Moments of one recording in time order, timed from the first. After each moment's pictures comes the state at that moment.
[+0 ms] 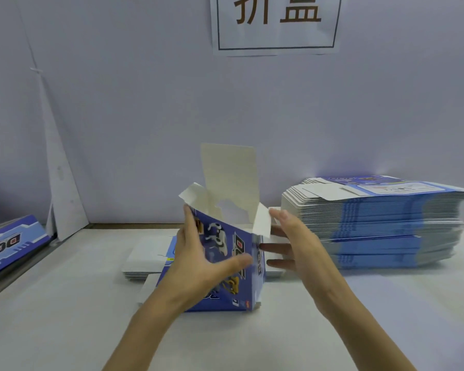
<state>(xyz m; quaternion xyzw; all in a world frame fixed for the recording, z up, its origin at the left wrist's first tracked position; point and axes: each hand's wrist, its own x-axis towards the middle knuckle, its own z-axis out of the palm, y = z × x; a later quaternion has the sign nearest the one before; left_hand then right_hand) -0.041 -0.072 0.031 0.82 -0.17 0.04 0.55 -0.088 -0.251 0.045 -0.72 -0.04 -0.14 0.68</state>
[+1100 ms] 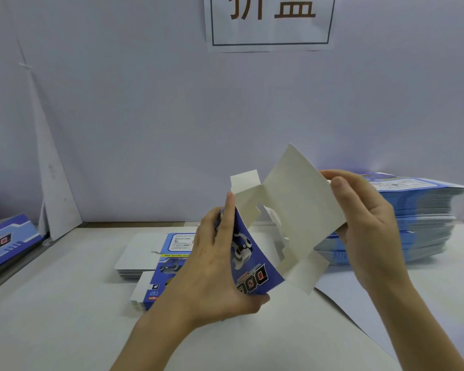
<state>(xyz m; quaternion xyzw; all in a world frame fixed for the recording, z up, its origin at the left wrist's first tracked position) -0.057 -0.087 0.026 0.84 -0.36 0.14 0.38 -0.115 -0.291 0.085 -0.66 -0.10 -0.37 0.64</state>
